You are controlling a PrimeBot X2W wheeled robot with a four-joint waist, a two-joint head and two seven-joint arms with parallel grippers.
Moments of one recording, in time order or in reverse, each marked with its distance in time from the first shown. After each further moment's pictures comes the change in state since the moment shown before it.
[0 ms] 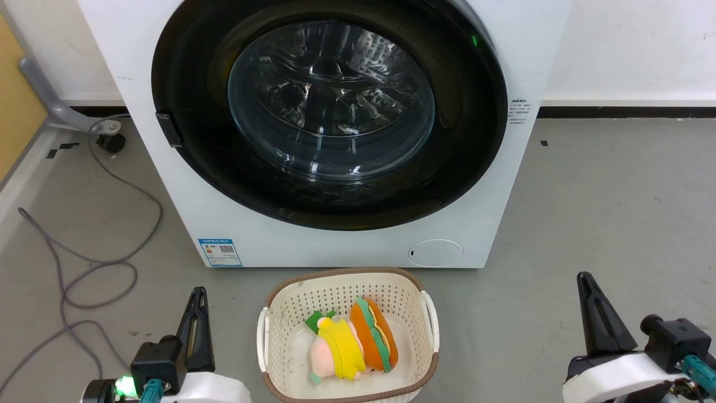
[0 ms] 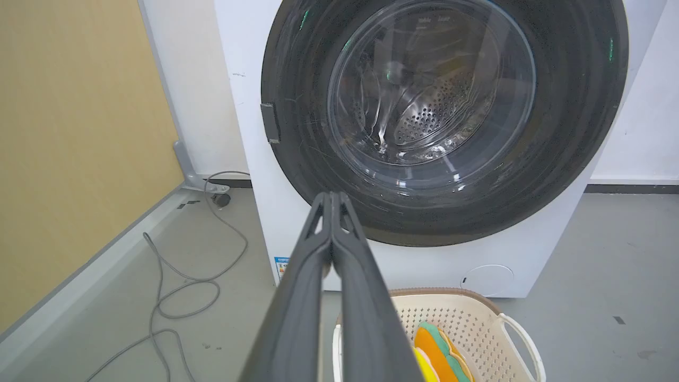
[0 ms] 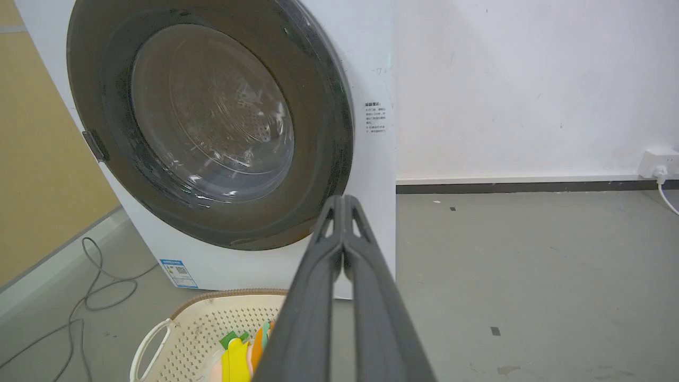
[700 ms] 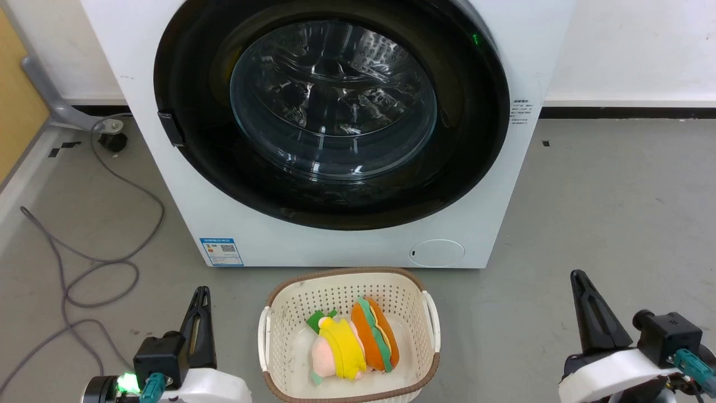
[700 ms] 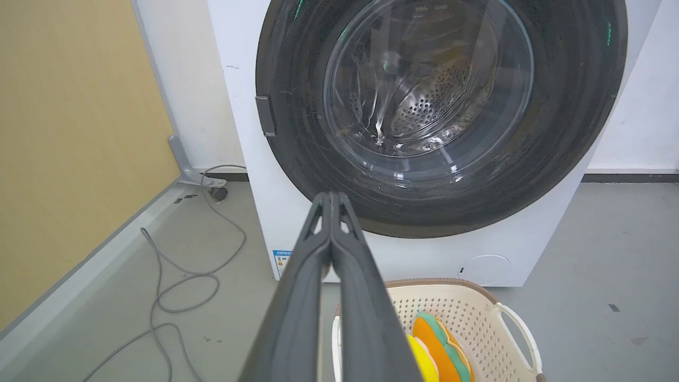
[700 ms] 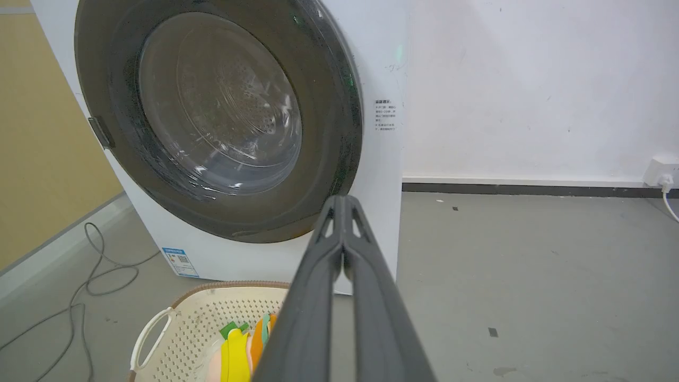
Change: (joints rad) left arm -0.003 0.000 0.000 -0.011 0.008 -0.016 0.046; right arm 0.000 0.000 0.013 -0.029 -0.028 0.000 0.044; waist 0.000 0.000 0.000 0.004
